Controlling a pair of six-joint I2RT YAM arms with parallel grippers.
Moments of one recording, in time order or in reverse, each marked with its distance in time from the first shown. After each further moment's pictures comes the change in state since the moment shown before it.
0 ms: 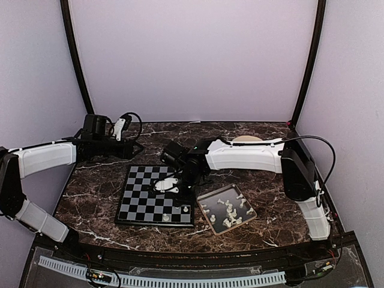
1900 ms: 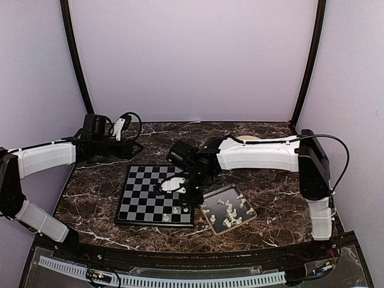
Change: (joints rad) left arm 0.000 -0.005 0.000 -0.004 -0.005 0.000; right arm 0.013 -0.102 -0.109 0.014 0.054 -0.001
